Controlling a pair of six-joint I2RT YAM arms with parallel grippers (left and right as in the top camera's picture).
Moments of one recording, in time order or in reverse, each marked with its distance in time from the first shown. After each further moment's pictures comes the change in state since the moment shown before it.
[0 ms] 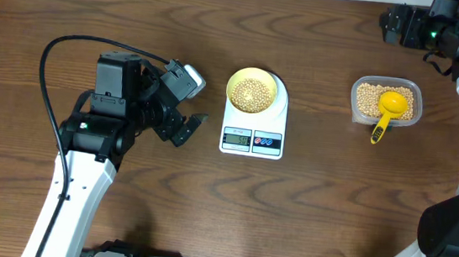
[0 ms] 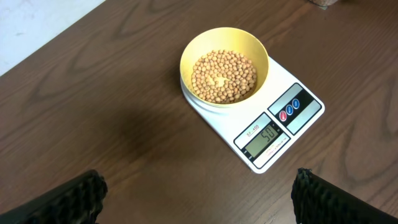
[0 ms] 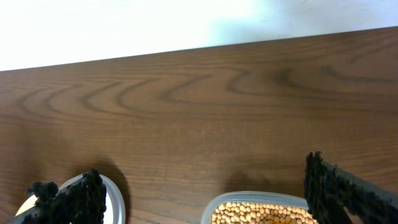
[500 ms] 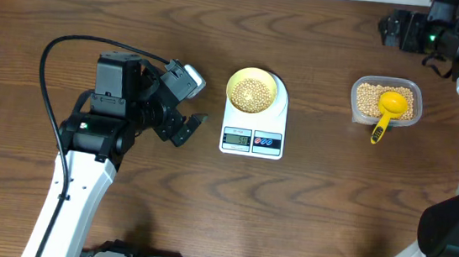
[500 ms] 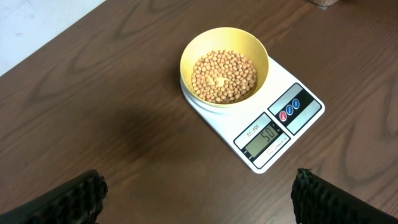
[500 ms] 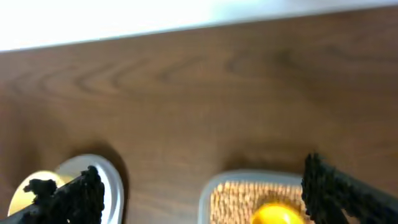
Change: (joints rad) left arm 0.000 0.000 0.000 0.000 0.000 0.000; right arm 0.000 0.000 0.000 -0.091 0.002 -0.004
